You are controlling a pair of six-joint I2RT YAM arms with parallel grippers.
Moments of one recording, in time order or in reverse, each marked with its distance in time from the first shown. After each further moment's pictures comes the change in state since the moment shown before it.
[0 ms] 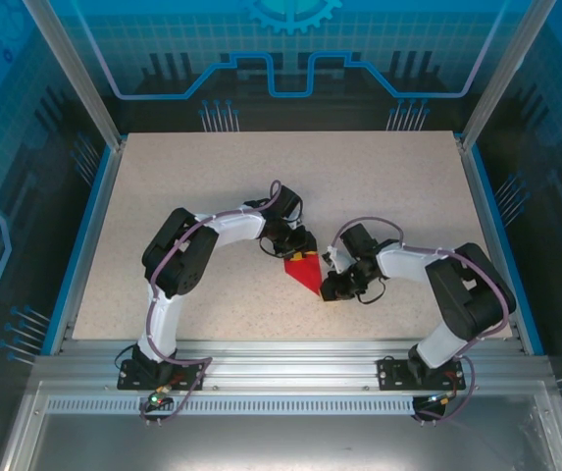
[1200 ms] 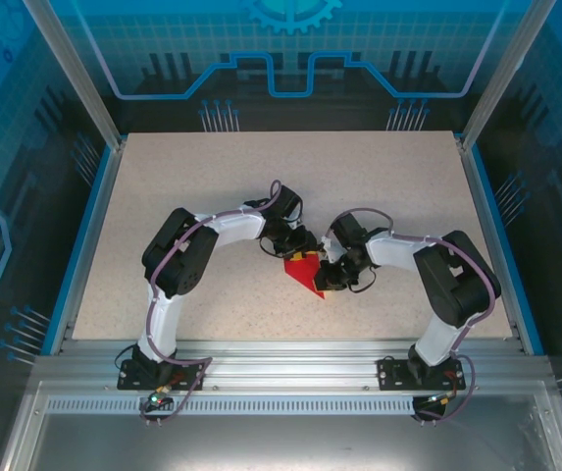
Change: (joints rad) left arm 0.002 -0.001 0.002 -0.001 0.003 0.005; right arm 0.014 0.120 0.146 -0.030 0.047 0.085
